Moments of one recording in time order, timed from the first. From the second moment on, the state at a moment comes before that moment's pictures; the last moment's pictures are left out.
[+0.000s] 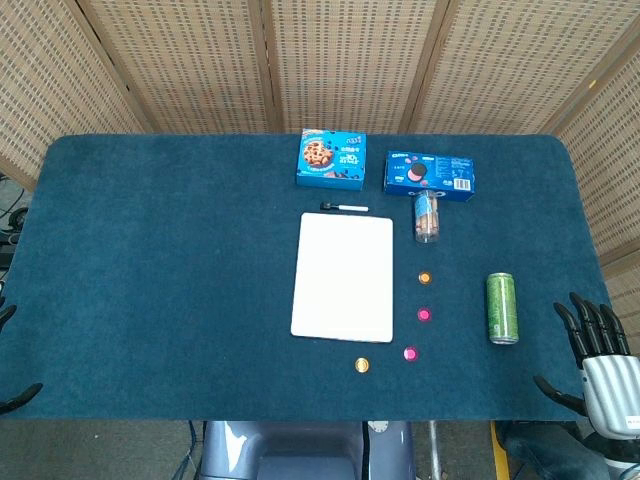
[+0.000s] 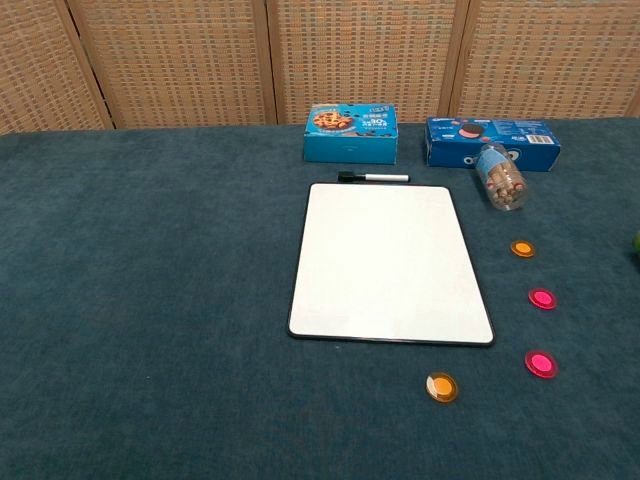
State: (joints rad) left arm 0.04 -0.98 0.06 -1.58 1.70 1.68 -0.20; right arm -0.02 -1.06 0.02 -1.72 -1.69 1.66 -0.05
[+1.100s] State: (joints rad) left arm 0.01 -0.98 0.03 -1.62 1.63 1.60 -0.15; right arm 0.44 -1.14 0.24 -1.71 -1.37 1.07 -0.35
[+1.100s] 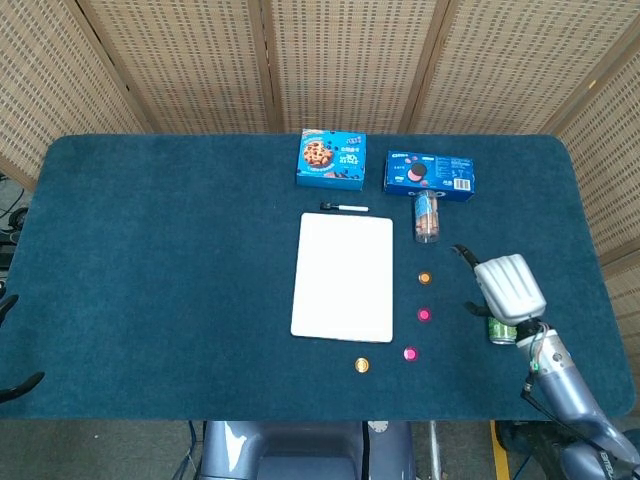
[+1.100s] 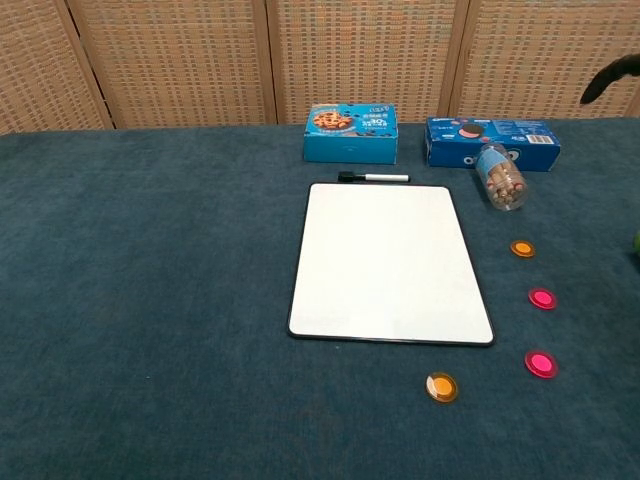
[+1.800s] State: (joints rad) left arm -0.01 -0.98 0.03 -1.63 1.61 1.57 -0.14; right arm 0.77 -1.55 0.22 -1.36 -0.77 0.92 -0.74
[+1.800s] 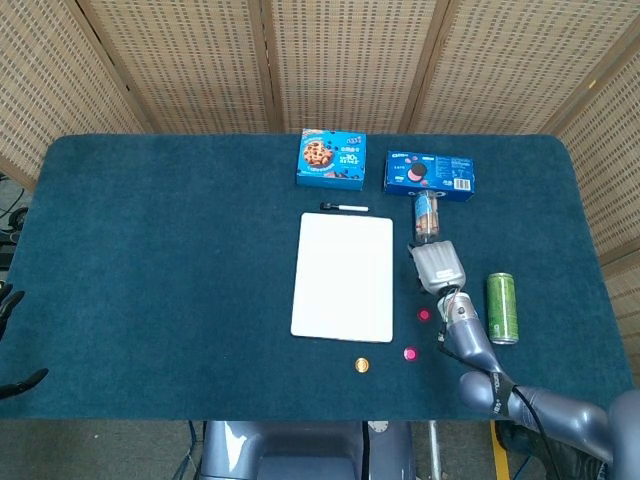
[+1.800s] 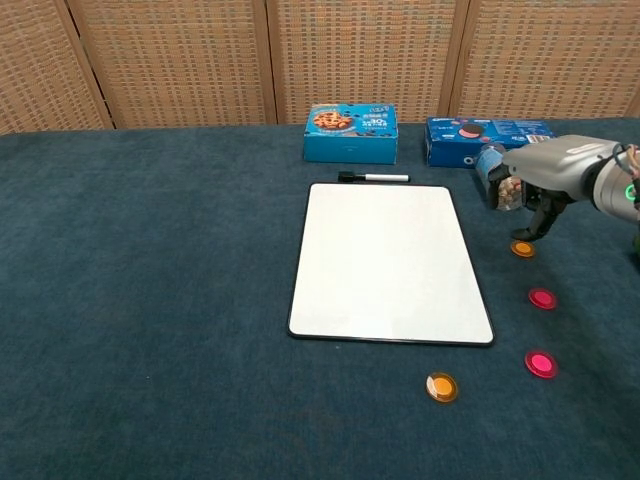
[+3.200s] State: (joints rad) left arm -0.01 -0.97 0.03 -1.63 1.60 1.55 -0.14; right arm 0.76 -1.68 0.14 -1.12 -0.87 0.91 -0.63
